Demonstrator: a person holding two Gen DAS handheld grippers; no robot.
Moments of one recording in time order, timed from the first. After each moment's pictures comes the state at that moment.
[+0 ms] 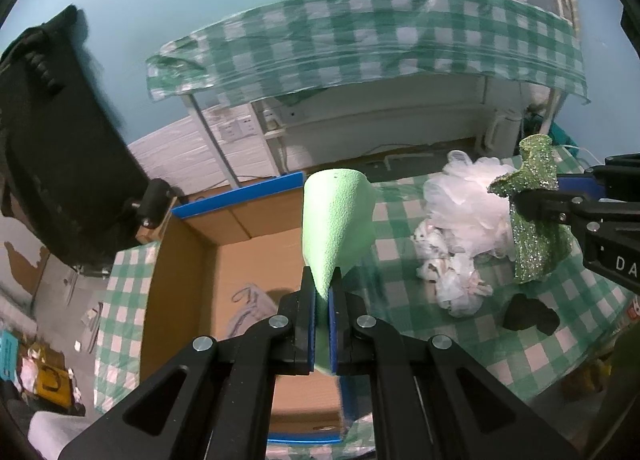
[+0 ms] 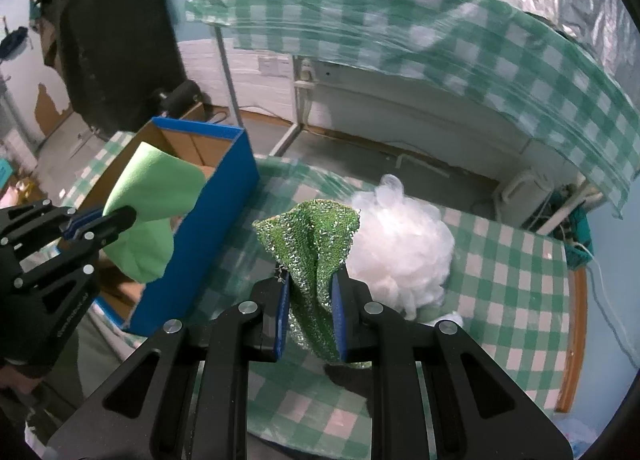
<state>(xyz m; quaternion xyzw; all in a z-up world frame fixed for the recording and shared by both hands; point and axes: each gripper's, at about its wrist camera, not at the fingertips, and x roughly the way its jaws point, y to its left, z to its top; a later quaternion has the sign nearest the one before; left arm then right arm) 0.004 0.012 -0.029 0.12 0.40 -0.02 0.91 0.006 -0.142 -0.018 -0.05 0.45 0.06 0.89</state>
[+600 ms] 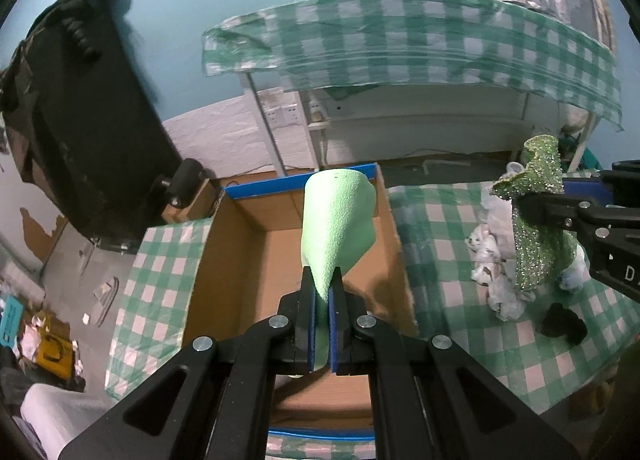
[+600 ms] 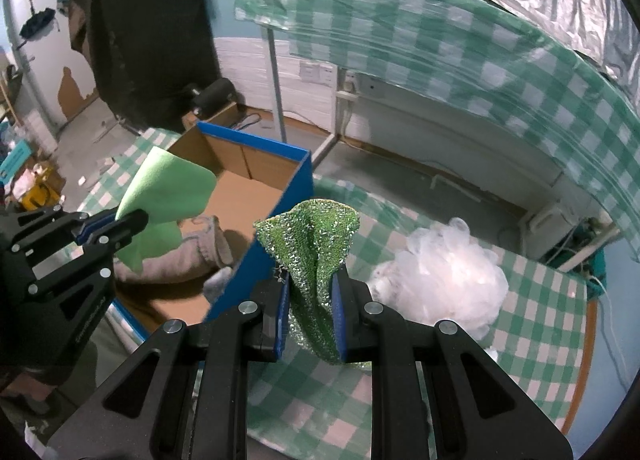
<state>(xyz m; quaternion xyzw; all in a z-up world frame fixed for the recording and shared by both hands) 0.009 0.073 -0.029 0.09 0.41 0.04 0.91 0.033 -0.076 -0.015 -0.07 0.45 0.10 0.89</state>
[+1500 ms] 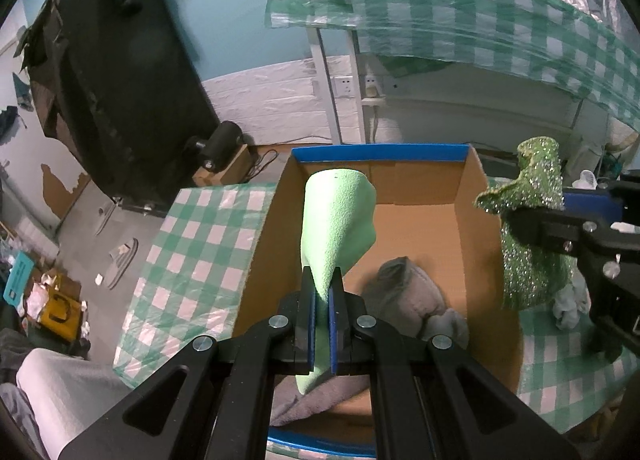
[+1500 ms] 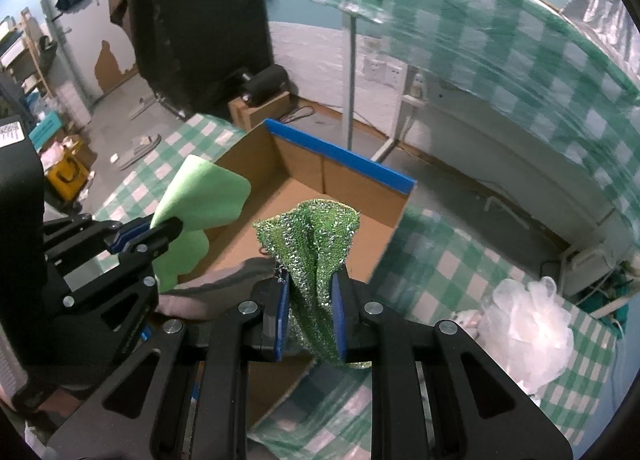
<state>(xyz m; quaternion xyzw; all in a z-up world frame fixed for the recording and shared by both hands) 0.030 0.148 -0.058 0.05 0.44 0.11 0.89 0.078 0.016 -0.042 -0.09 0.46 0.18 0.86</state>
